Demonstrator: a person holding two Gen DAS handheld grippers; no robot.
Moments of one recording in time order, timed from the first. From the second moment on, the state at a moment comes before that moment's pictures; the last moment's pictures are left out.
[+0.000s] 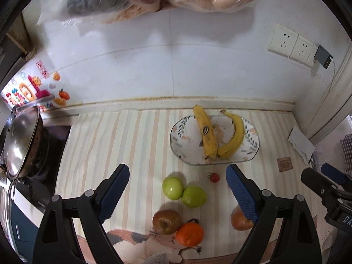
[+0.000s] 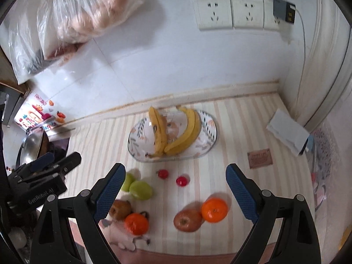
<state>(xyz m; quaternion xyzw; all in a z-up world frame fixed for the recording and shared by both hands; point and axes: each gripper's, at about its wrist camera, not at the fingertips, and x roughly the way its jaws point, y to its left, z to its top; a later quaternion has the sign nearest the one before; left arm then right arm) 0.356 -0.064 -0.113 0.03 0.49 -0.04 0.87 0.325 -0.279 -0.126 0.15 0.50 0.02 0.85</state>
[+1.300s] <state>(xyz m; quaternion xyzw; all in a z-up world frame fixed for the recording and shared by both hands) 0.311 -0.117 -0.349 0.05 0.73 -0.06 0.67 0.312 -0.259 -0.370 0.20 0.71 0.07 0.68</state>
